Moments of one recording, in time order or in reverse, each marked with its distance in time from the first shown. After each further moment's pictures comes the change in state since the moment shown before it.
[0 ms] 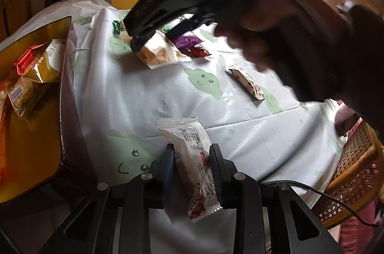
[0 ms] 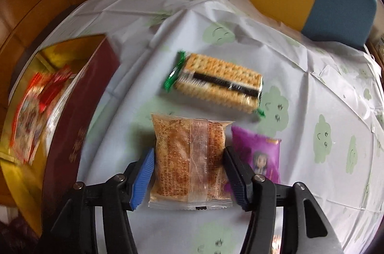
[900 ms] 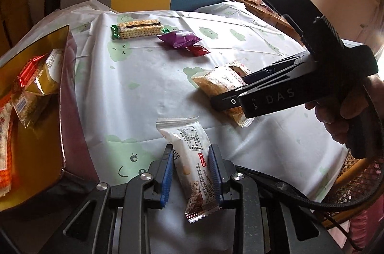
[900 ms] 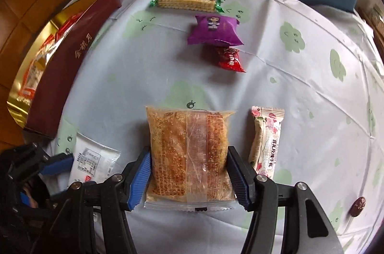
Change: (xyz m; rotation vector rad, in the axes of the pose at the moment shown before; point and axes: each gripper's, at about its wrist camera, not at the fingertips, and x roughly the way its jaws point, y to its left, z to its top) left arm 0.000 -0.010 0.006 0.057 0.025 0.057; right arm -0.032 -0.044 -0.119 0.066 0.075 0.031
